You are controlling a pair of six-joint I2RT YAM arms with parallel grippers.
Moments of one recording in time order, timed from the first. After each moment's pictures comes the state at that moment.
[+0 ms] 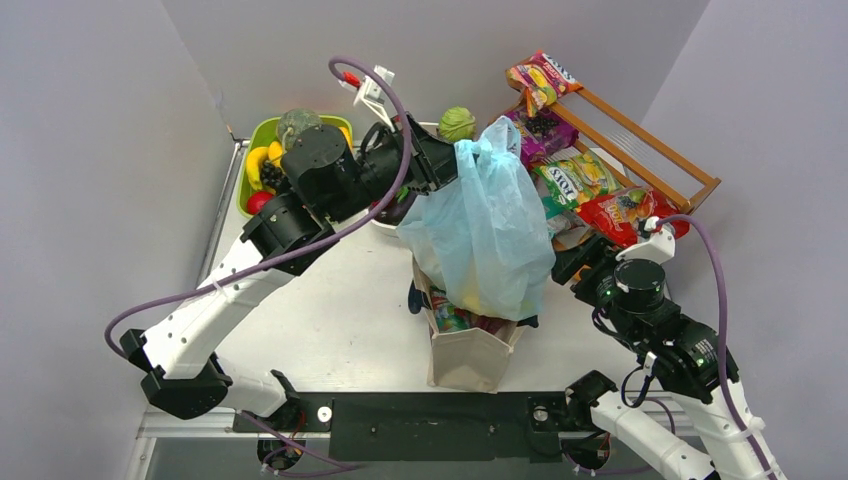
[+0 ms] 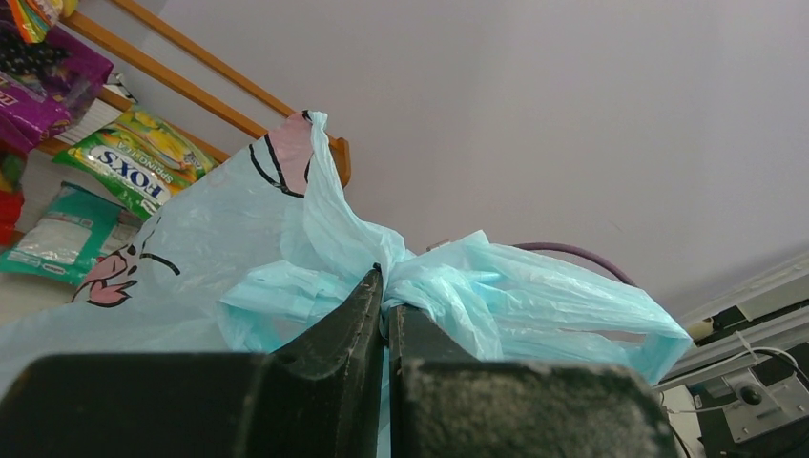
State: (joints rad) left arm -0.89 1.38 1.80 -0.27 0.10 -0.85; right arm 0.55 0.60 1.08 -0.94 0.39 0.79
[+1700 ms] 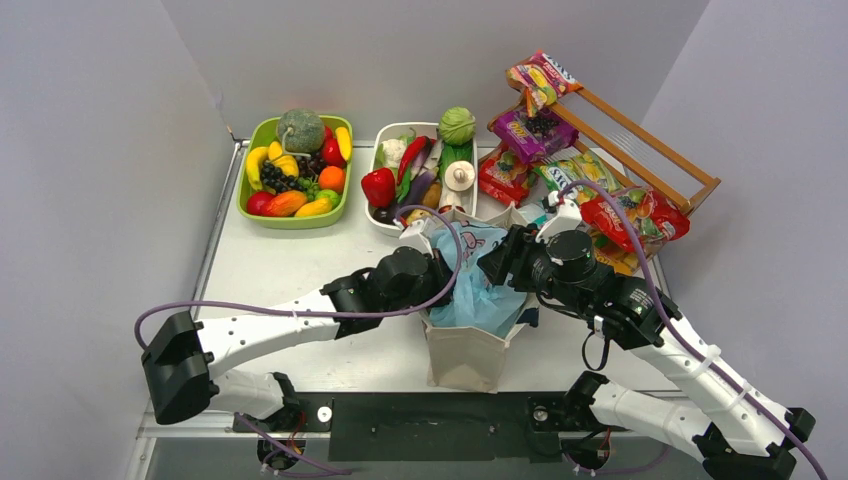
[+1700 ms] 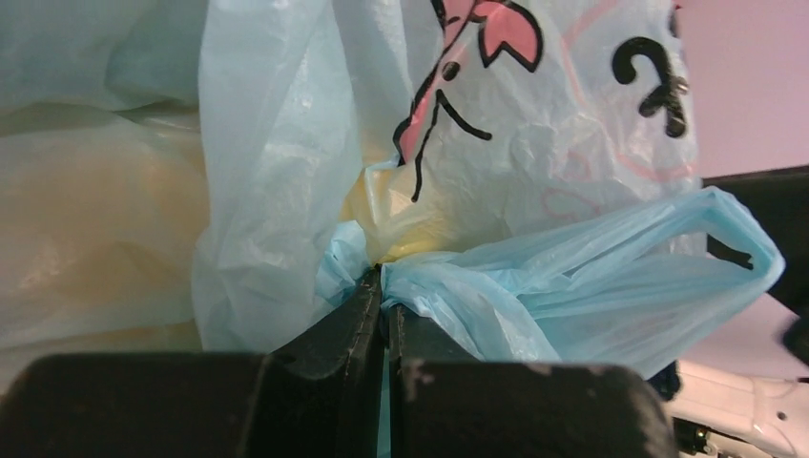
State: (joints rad) left arm -1.07 1.30 0.94 -0.07 -0.16 -1.01; right arm 0.81 0.86 1.11 -0.75 0.21 0.73
